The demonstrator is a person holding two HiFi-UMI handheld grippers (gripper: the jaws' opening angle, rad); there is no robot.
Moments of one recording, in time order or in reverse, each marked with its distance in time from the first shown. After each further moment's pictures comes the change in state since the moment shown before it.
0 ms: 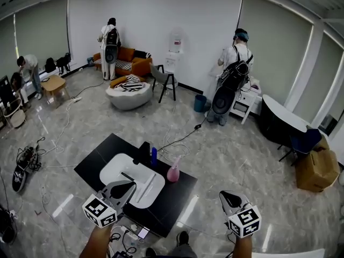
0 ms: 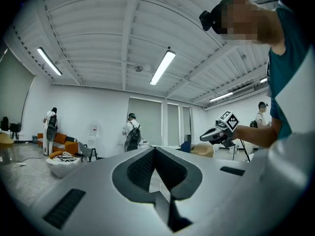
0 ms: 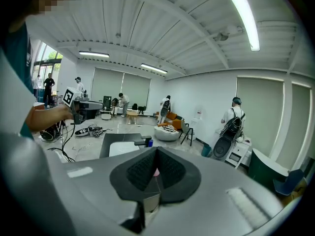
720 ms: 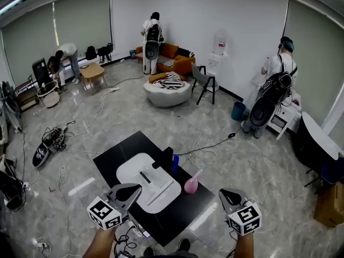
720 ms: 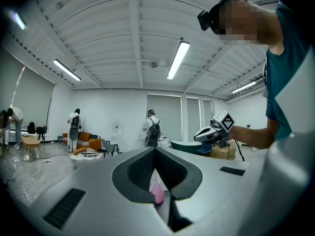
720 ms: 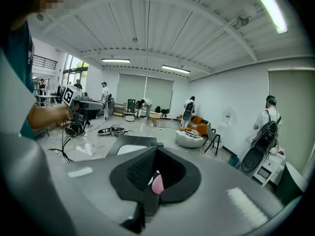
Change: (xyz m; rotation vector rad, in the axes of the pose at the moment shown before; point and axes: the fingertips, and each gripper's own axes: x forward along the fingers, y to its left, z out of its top) left arm 0.032 0.042 -0.011 -0.013 0.050 0.259; right arm 0.149 -0.040 0.020 -0.085 -0.030 0.319
